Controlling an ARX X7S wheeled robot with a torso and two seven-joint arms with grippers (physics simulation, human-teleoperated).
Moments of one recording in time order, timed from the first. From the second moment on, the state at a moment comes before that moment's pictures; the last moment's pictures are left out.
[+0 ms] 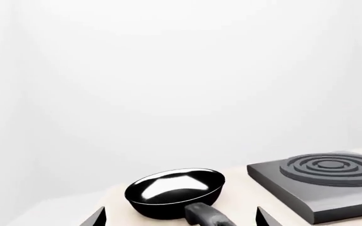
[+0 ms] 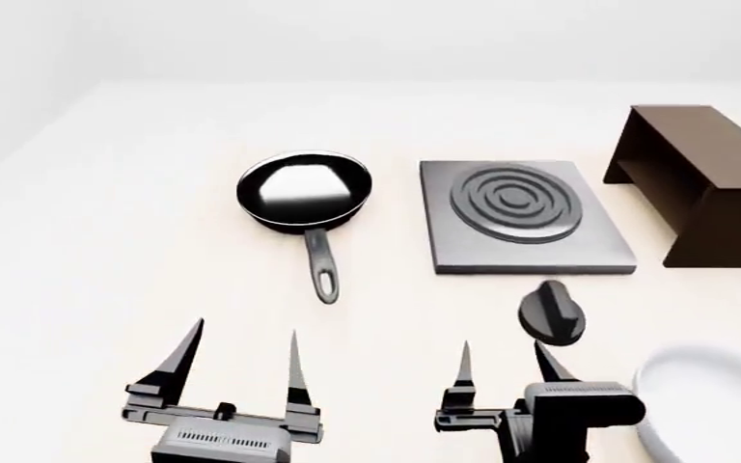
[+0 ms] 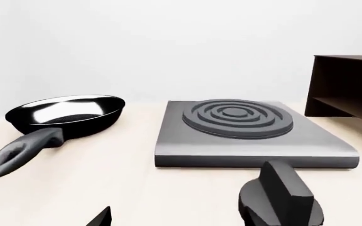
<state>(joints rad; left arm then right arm) 0.06 -0.23 0.30 0.12 0.01 0.30 -0.27 -0.01 0.20 -0.21 -0.08 0.18 -0.01 0.21</state>
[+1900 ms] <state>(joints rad) 0.02 -0.25 0.32 0.08 -0.11 0.22 -0.29 -0.10 0.30 -0.14 -0.52 0.45 0.57 0.36</state>
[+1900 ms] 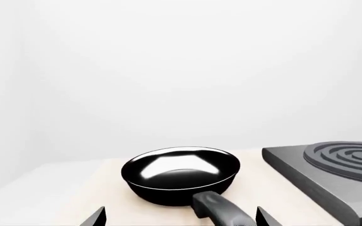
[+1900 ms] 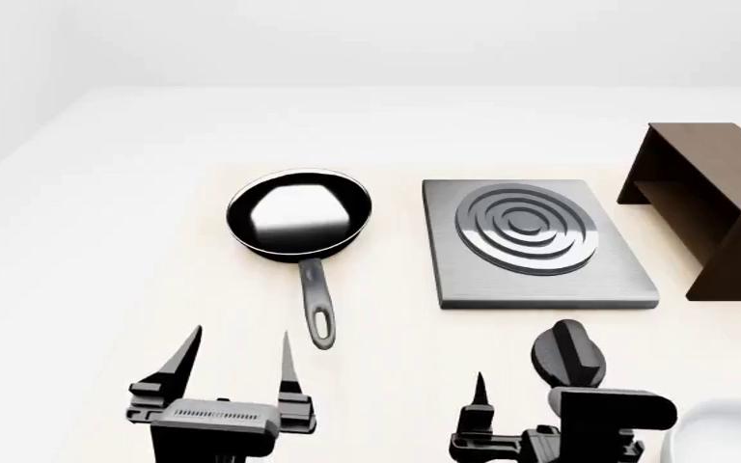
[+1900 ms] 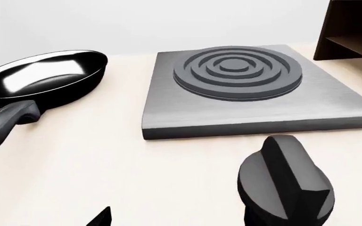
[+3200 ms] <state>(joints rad) 0.01 -0.27 0.34 0.07 -0.12 0.22 -0.32 -0.05 0.31 -0.12 -0.40 0.47 0.52 0.35</state>
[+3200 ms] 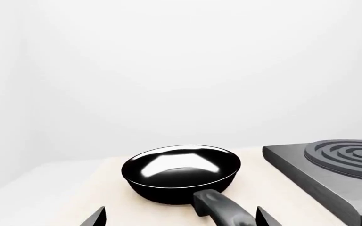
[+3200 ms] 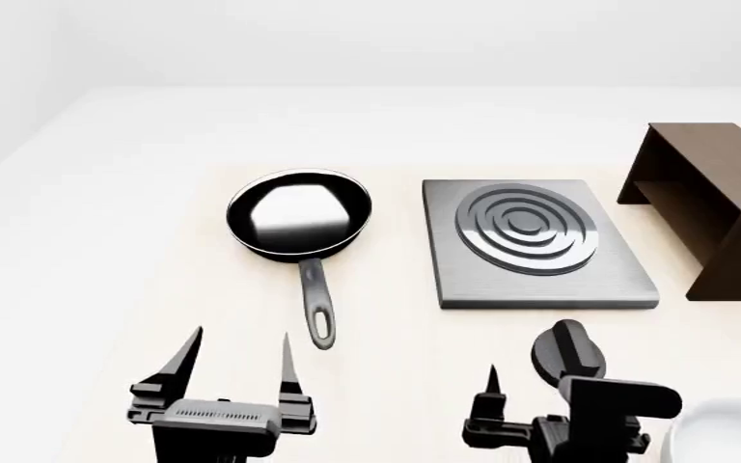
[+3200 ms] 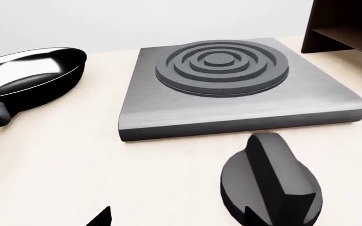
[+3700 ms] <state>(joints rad) 0.01 -0.27 0.35 0.07 -0.12 0.23 -0.33 0.02 0.30 -0.14 -0.31 0.47 0.51 0.33</state>
